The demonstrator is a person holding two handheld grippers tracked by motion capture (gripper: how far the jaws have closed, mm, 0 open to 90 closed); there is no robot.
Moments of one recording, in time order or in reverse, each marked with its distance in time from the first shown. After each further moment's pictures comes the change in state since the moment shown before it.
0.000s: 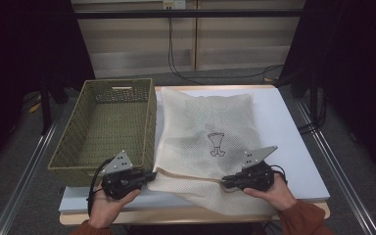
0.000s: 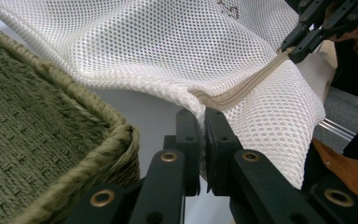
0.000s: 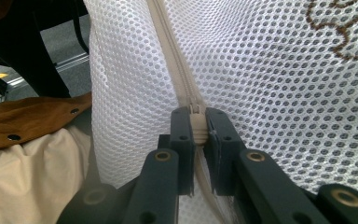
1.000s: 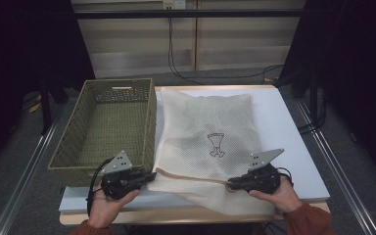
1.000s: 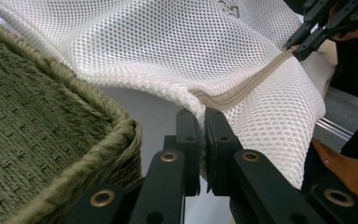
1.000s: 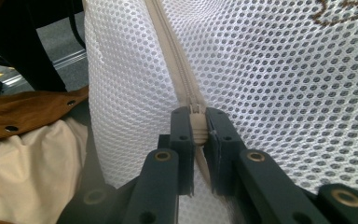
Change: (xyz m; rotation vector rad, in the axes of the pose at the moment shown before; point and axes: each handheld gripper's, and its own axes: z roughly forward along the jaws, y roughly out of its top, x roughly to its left) left arm 0.002 -0.001 -0.001 0.003 0.004 -0.002; right arm -0.001 -0.013 -0.010 0.007 -0.024 0.018
